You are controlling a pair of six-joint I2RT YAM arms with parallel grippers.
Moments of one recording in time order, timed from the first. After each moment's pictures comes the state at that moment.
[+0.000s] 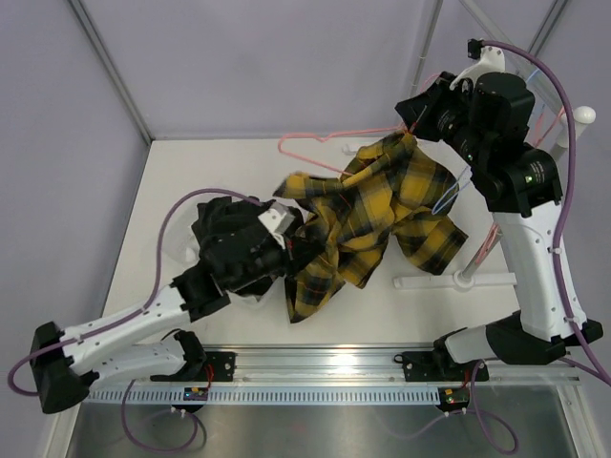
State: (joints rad) left arm -0.98 0.85 0.71 0.11 -0.04 -0.32; right arm 0.40 1.42 2.08 -0.85 0.14 0.42
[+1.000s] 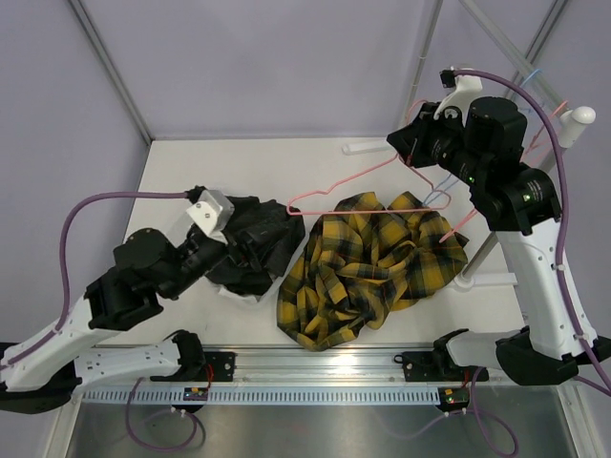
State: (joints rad) left arm -1.13 0.74 1.18 -0.33 -0.29 0.02; right arm 0.41 1.29 1.88 -0.79 -0.08 0.28
